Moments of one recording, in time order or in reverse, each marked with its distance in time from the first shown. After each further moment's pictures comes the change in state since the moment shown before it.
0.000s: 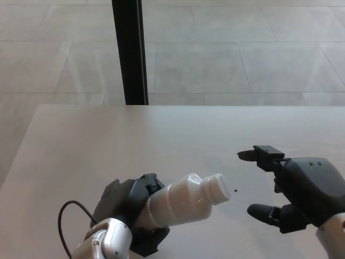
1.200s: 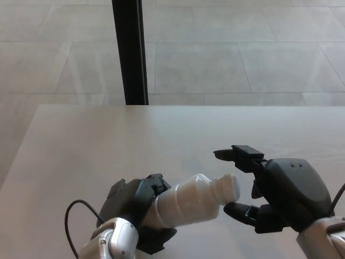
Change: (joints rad) left_arm -0.015 -0.015 -0.019 0.019 0.004 0.005 0.010; right_arm 0.017 0.066 0.070 -0.079 0.021 0.037 -0.015
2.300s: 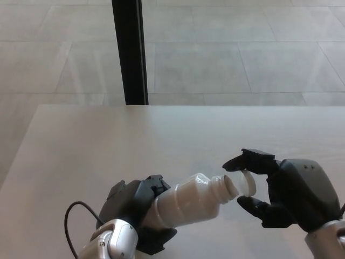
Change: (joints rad) left_arm 0.013 0.006 0.006 -0.013 -0.005 0.002 0.000; right_arm -0.001 -0.030 -0.061 0.137 0.112 -0.147 -0.166
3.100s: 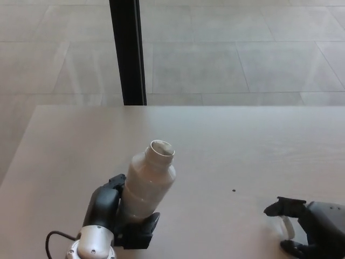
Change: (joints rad) left_arm 0.090 -0.239 0.342 -0.055 -0.194 0.048 0.030; right_arm 0.023 -0.160 0.057 0.288 -0.026 0.039 0.006
